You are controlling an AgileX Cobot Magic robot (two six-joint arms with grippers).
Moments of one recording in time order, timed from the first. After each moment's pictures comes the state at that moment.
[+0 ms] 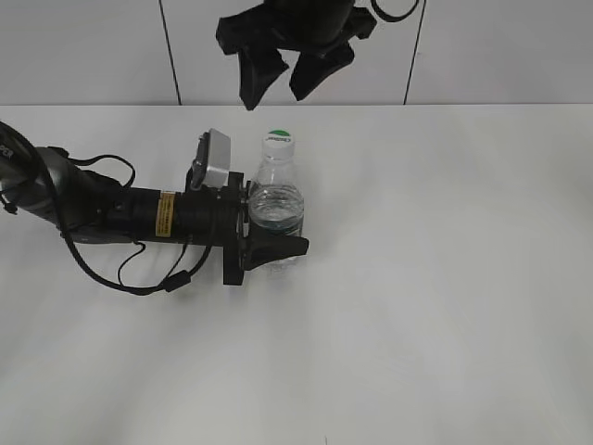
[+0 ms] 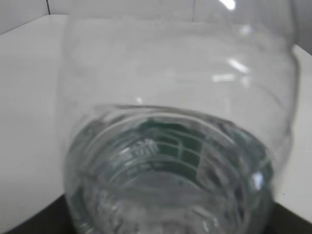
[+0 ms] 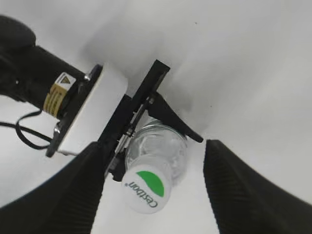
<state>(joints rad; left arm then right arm) -0.26 2.41 -1.26 1.41 -1.21 -0.55 0.63 2.15 -2.13 0.19 1.22 -0.11</state>
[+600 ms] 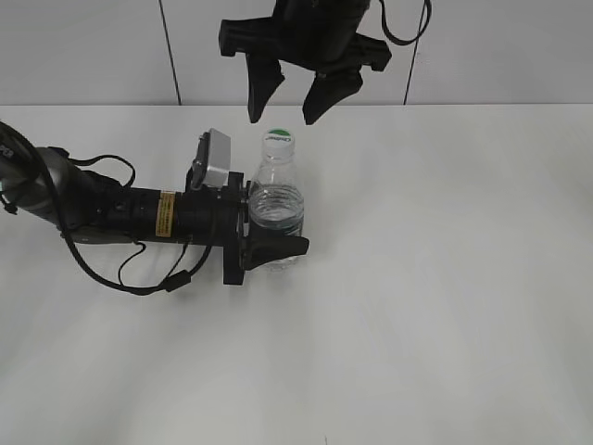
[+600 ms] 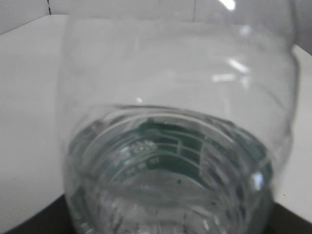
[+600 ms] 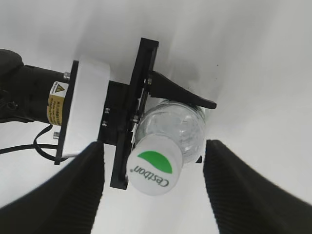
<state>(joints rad) -0.26 2.41 -1.26 1.40 -1.21 -0.55 0.63 2.12 -2.05 0.19 1.22 0.19</state>
